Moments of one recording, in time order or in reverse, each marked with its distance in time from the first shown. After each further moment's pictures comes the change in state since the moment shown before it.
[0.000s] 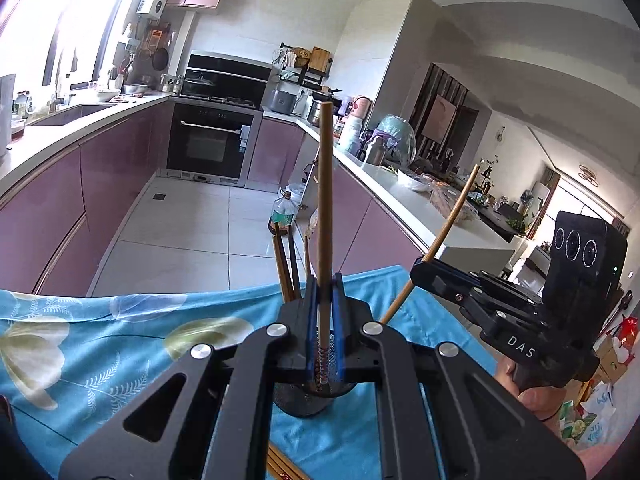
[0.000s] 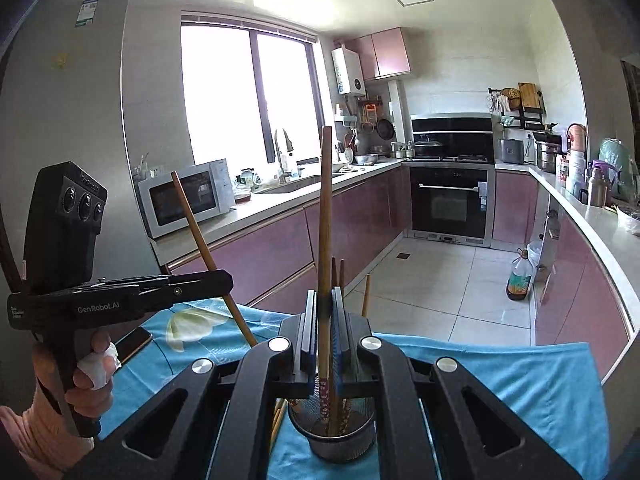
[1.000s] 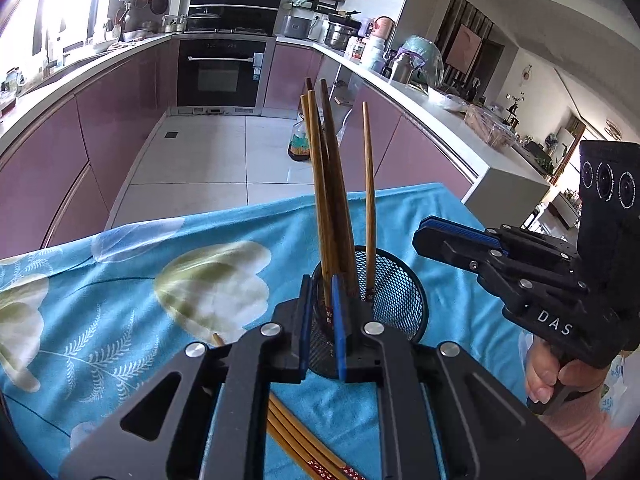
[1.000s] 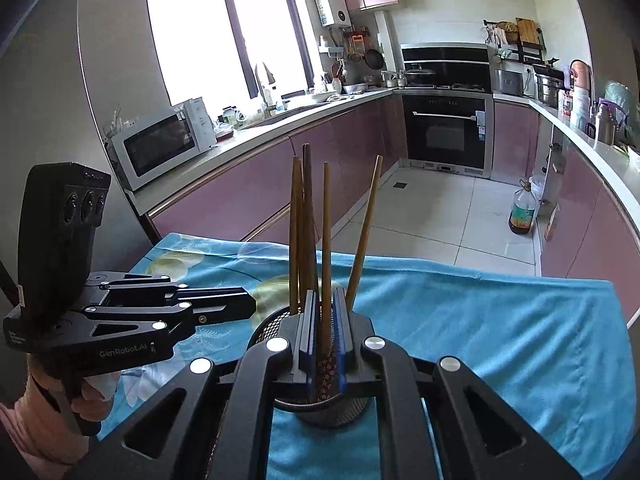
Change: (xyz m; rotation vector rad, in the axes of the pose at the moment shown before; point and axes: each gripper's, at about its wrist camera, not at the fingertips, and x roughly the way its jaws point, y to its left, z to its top) left arm 0.096 0.030 -0.054 0.017 0.268 0.081; right arm 0.058 -0.015 -0.043 0.066 0.239 -0.001
